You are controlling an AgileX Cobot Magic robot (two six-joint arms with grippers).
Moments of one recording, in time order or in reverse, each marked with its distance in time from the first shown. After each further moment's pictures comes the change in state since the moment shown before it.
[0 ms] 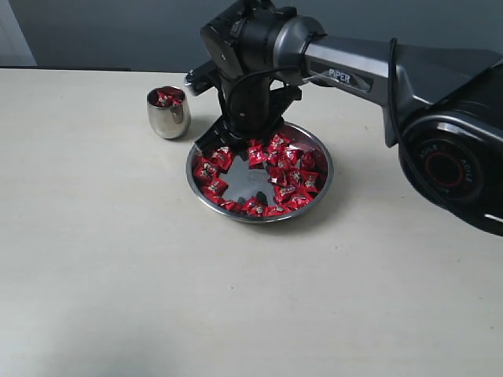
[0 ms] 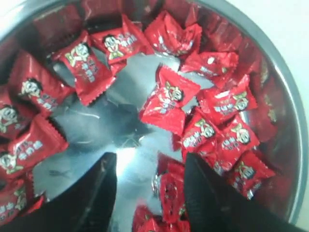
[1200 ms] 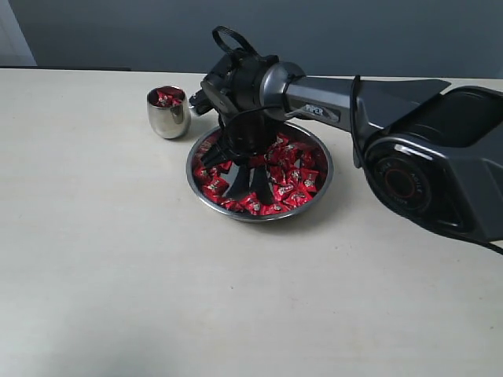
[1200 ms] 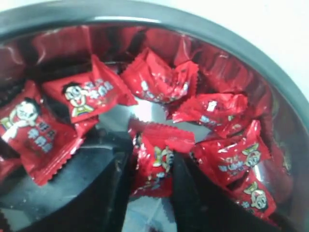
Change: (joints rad) left arm 0.000 0.000 0.000 0.000 0.000 0.000; right arm 0.000 0.121 -0.002 -0.144 -0.160 0.113
